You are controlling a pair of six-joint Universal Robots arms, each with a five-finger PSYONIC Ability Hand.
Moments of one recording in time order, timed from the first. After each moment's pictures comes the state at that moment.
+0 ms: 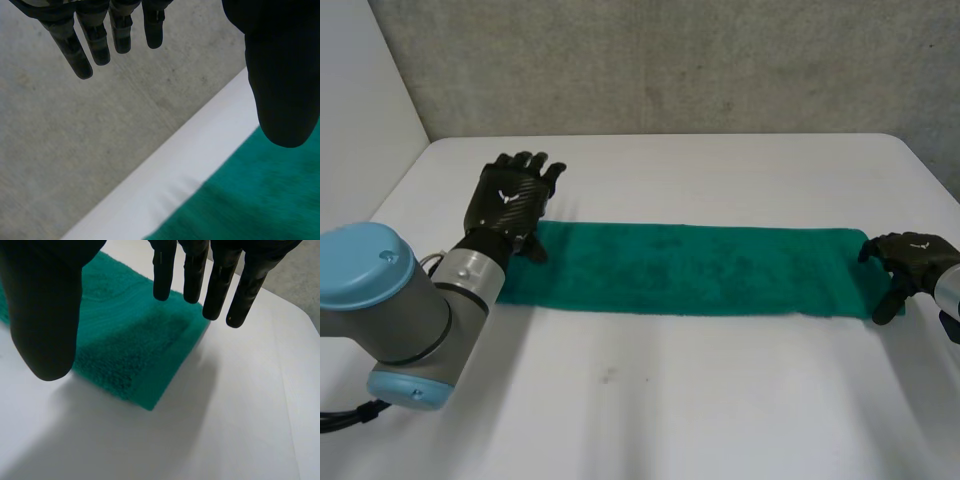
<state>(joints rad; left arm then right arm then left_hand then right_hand) 4.32 -1.97 -1.73 3.76 -1.46 3.52 1.48 -1.06 1.56 0.03 1.27 2.72 0.19 0.20 0.21 0.20 0.05 0.31 0.35 0.36 0.36 0.18</state>
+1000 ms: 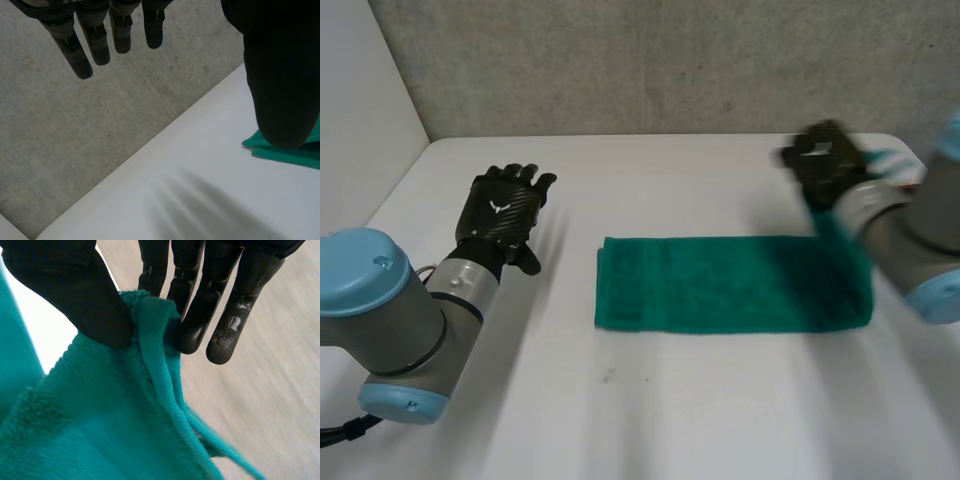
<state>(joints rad) 4.33 -1.94 -1.77 3.72 -1.51 3.48 1.90 -1.06 1.29 -0.16 1.31 2.40 0.19 0.20 0.21 0.20 0.05 0.97 1.18 1.19 1.19 0.98</state>
